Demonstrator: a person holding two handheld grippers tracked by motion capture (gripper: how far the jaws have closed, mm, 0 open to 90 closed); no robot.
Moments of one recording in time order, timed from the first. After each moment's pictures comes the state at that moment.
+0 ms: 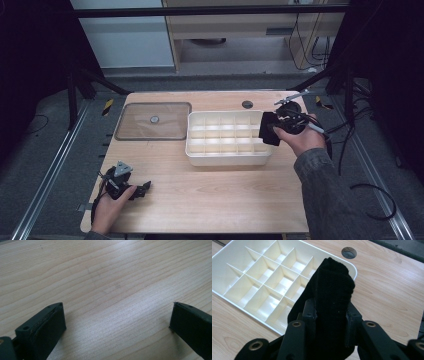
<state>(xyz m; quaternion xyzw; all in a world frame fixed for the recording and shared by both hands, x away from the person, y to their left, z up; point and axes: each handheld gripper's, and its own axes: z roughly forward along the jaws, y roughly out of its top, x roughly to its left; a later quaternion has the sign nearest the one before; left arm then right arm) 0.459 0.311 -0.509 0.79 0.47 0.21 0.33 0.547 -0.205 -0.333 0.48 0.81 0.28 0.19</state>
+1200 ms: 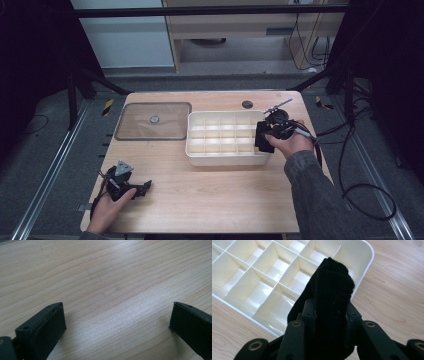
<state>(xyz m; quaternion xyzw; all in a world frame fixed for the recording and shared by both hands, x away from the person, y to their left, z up) 0.460 0.310 -0.509 0.79 0.47 0.20 0.33 0.560 -0.188 -0.372 0.48 0.83 0.23 0.17</state>
